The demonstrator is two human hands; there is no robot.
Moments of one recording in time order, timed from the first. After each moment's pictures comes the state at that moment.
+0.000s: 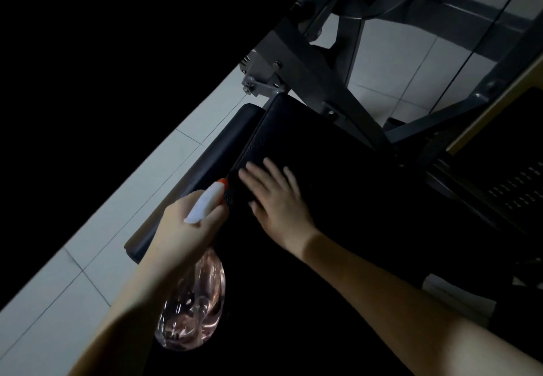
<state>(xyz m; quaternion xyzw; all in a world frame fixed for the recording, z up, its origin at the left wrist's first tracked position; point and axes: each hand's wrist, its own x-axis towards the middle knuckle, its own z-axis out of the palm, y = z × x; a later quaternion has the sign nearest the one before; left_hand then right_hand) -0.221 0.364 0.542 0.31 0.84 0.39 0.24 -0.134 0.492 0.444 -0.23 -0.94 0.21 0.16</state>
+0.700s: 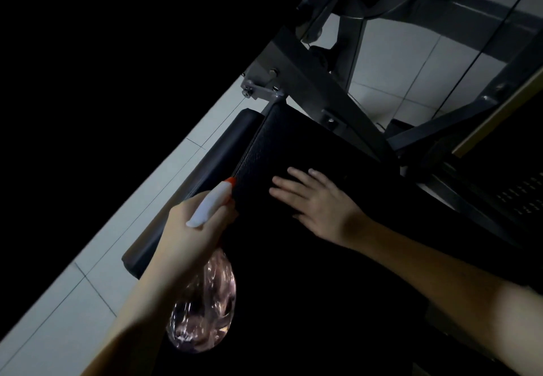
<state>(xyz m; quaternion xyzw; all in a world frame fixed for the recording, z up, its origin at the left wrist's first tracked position) -0.215 0.394 0.549 0.31 0.80 0.44 0.26 -0.085 0.568 0.432 -0.08 -0.99 0.07 0.10</state>
